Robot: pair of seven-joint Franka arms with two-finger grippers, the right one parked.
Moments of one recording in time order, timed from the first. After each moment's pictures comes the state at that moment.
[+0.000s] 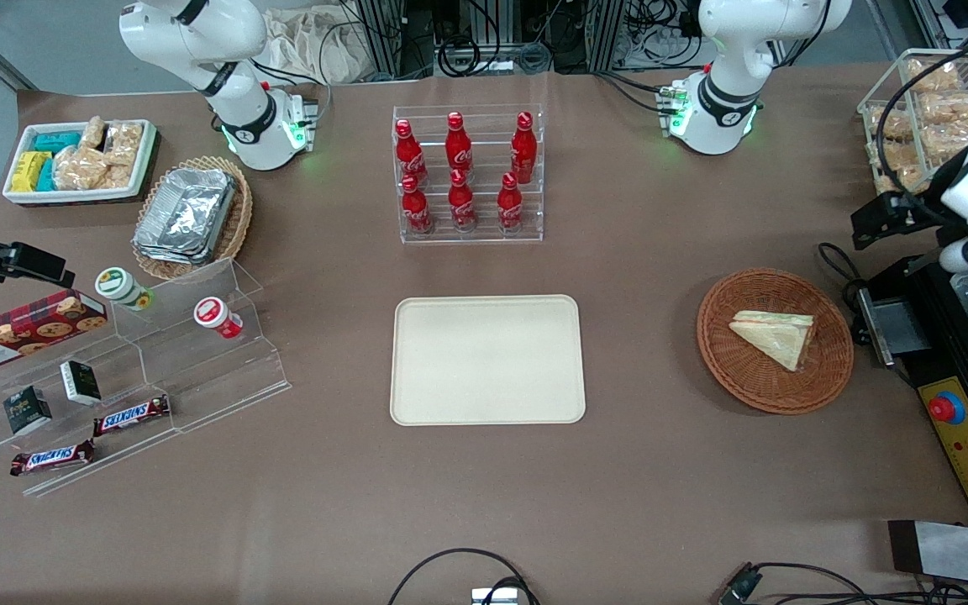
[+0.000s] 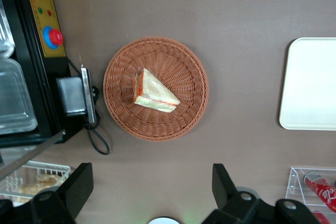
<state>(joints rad) 0.02 0.09 -0.11 -1.42 0.07 1.42 -0.12</state>
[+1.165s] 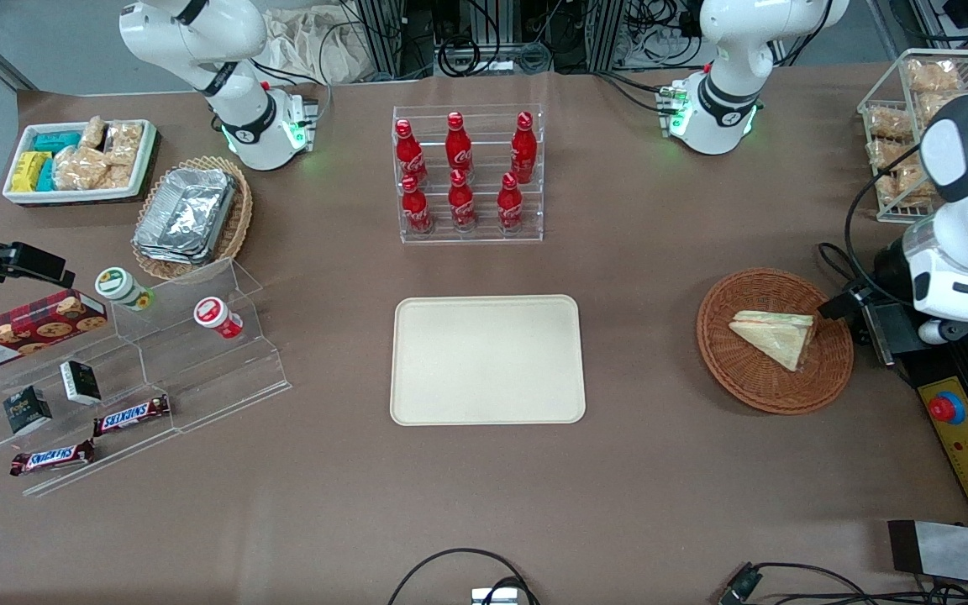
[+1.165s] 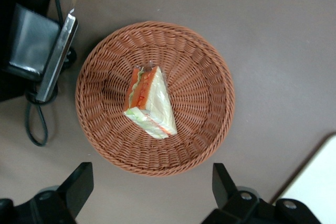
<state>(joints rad) 0.15 0.02 -0.11 -2.01 -0.04 1.98 -0.53</state>
